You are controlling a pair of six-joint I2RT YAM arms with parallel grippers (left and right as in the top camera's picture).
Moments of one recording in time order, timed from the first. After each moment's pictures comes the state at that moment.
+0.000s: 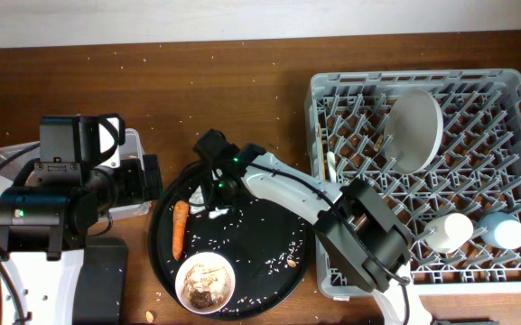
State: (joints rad) left arm -0.04 1.20 1.46 -1.27 0.01 -0.14; right arm 0.79 2.19 1.61 -0.70 -0.25 0.61
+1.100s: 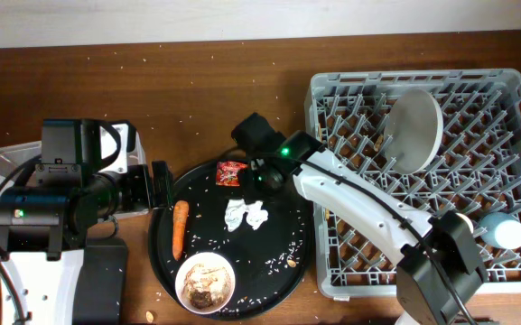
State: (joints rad) left arm -0.04 1.20 1.45 -1.33 0.14 -0.14; right arm 0.70 1.83 1.48 -0.90 -0.09 0.45
